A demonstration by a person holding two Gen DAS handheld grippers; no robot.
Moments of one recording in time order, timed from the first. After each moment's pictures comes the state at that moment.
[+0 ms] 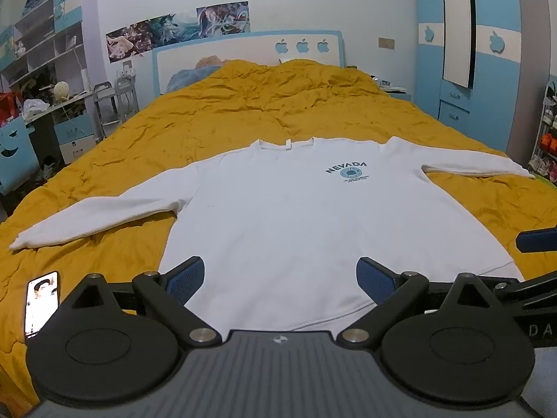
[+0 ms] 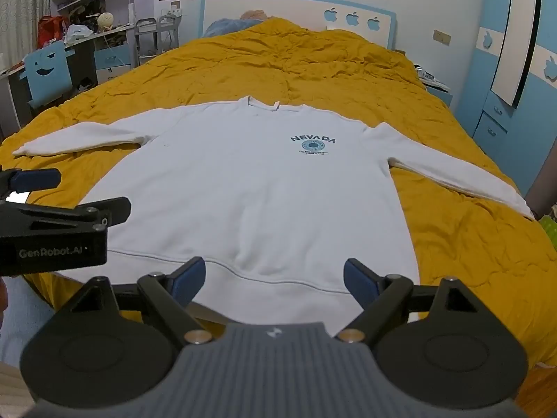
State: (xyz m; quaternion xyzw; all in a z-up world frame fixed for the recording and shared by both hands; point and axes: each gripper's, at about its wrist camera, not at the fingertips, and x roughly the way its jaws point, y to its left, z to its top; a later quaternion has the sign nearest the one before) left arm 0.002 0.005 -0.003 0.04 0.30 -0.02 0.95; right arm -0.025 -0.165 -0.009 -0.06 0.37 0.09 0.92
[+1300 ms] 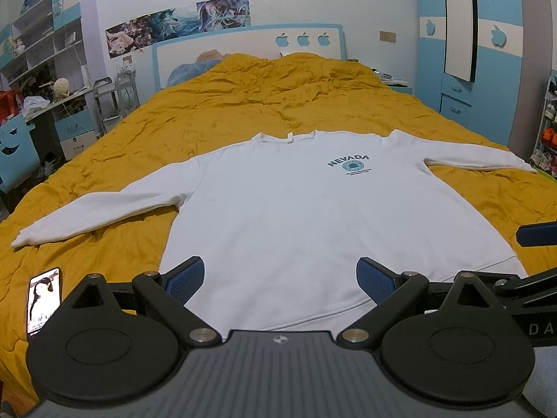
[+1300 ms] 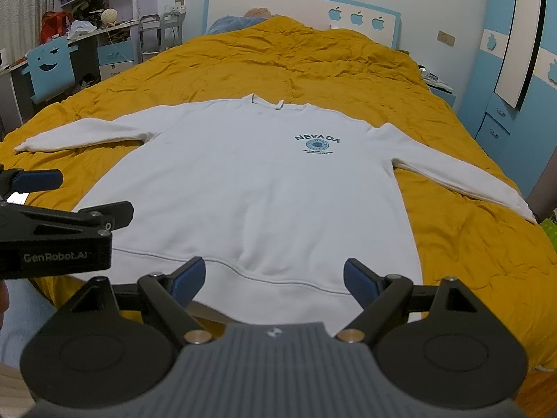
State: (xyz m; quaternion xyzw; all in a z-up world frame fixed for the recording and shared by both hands) left arm 0.001 0.007 -0.010 0.04 0.31 -0.01 0.95; right arm -0.024 -0.162 -0.008 -0.07 0.37 0.09 0.92
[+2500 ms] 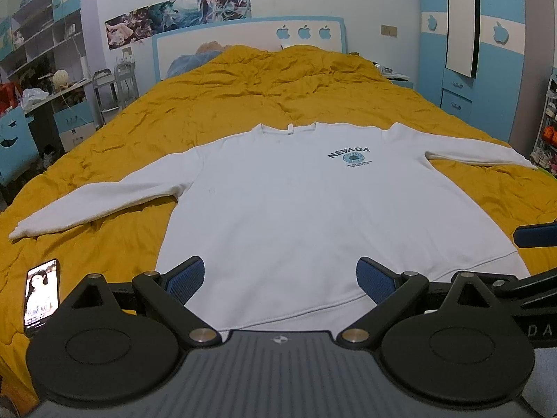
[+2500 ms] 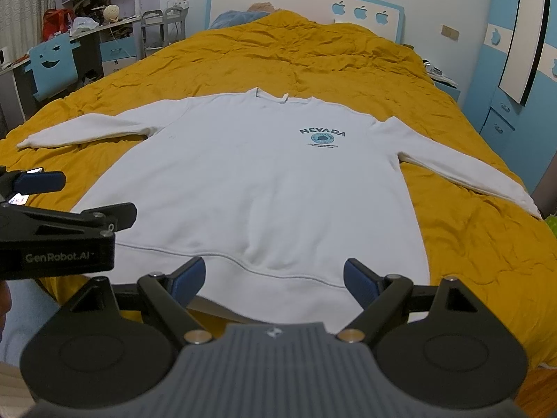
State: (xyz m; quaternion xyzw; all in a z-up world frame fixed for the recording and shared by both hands) left arm -0.001 0.008 -0.013 0.04 0.33 -0.02 0.94; right arm -0.021 -0.159 -0.013 -0.06 0.38 0.10 0.92
